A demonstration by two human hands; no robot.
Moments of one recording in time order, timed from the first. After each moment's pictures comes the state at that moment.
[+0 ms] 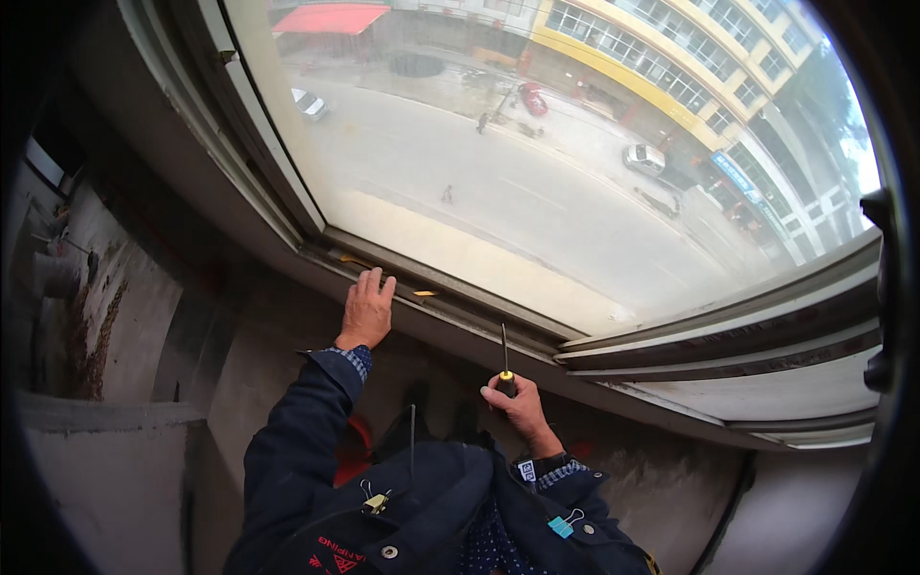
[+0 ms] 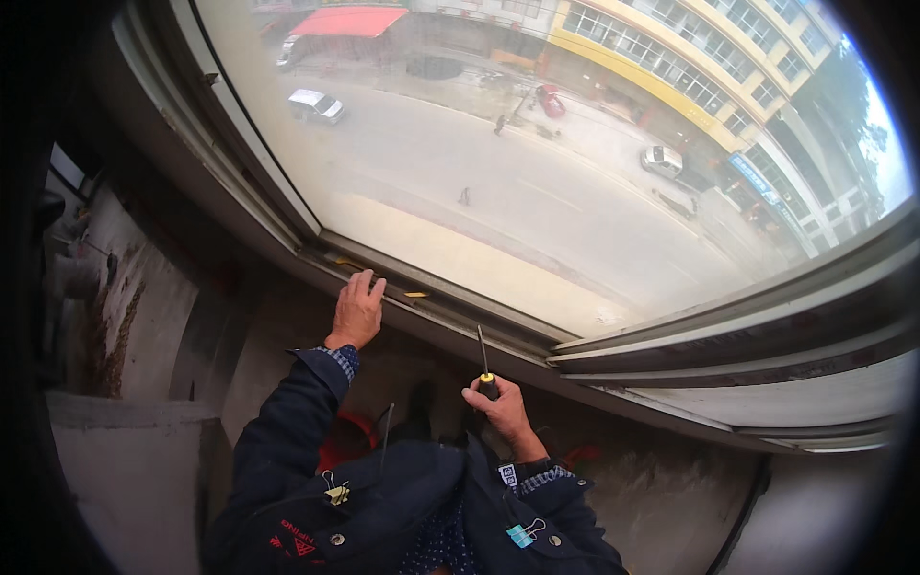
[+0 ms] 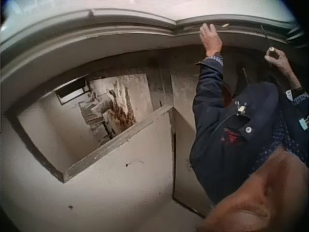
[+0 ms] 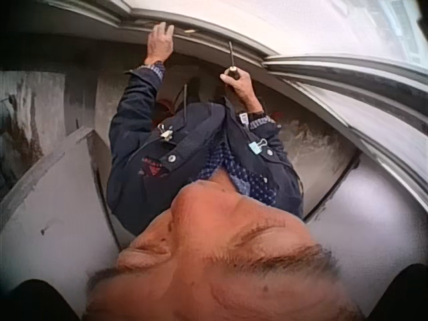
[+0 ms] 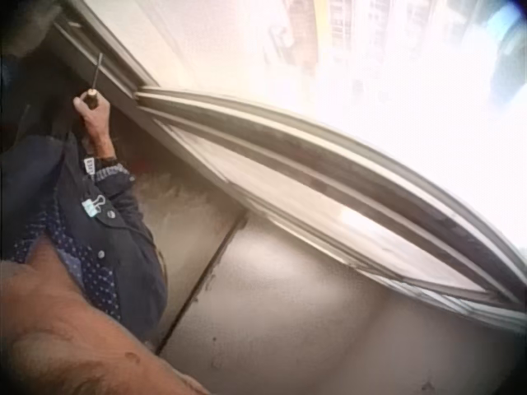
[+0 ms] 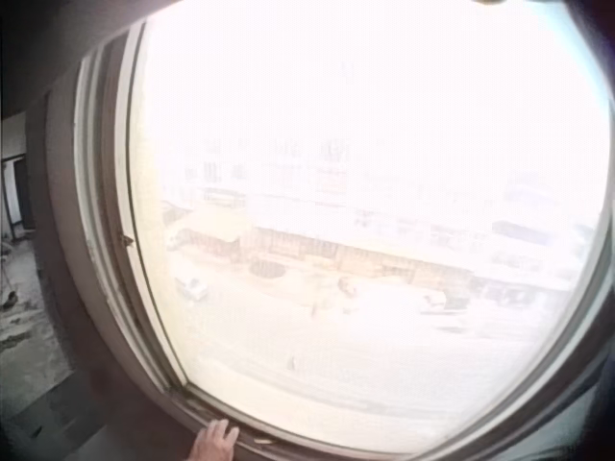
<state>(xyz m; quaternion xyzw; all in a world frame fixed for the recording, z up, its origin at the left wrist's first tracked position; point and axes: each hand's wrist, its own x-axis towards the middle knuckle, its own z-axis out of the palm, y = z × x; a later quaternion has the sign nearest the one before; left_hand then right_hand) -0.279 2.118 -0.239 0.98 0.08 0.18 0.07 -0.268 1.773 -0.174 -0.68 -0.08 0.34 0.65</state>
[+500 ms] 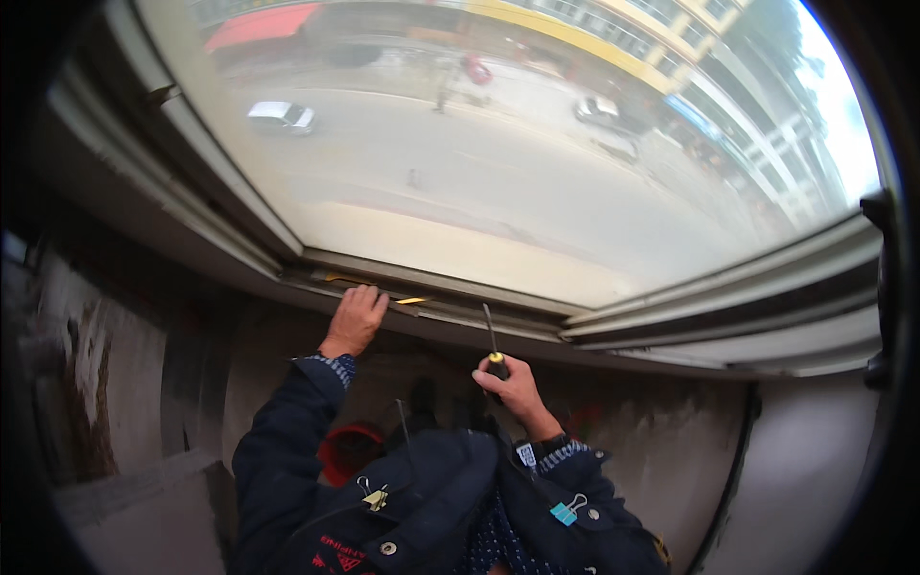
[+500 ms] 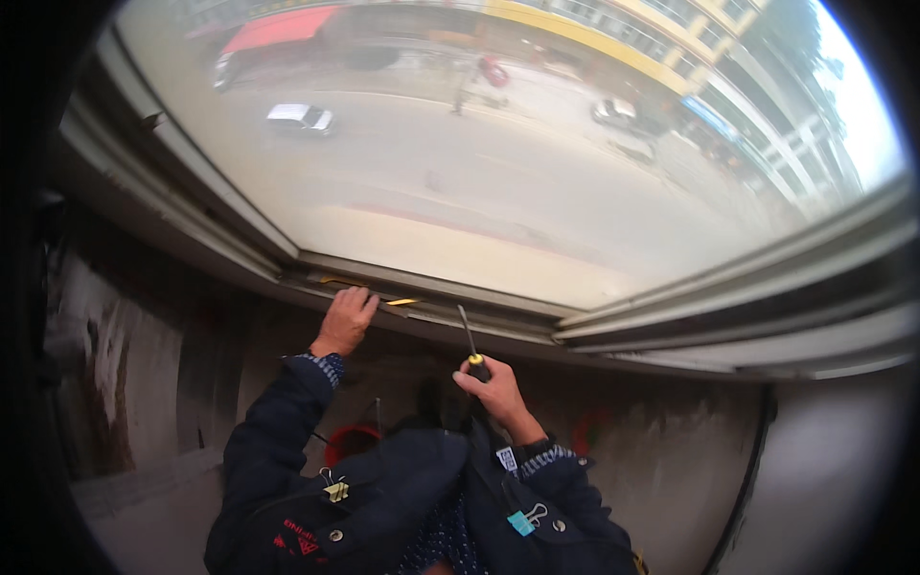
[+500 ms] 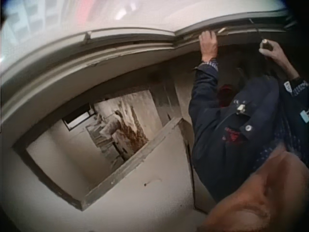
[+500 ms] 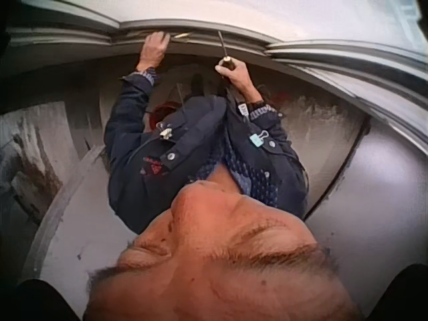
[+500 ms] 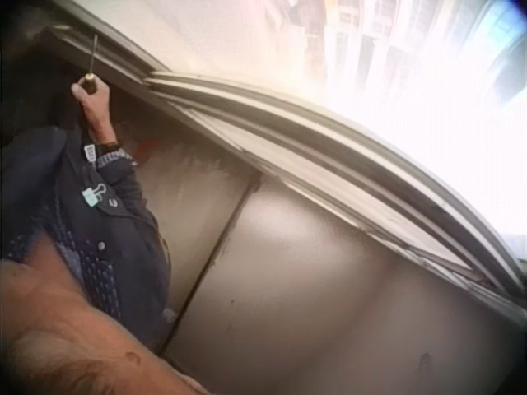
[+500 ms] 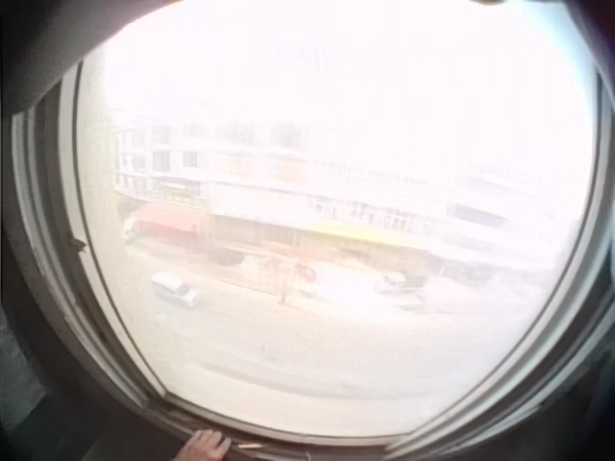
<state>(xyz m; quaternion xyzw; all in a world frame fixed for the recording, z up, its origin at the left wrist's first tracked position) -0.264 2.163 -0.250 0.97 -0.17 0.19 0.01 -0.275 1.818 -0.161 -0.71 -0.06 0.30 0.63</state>
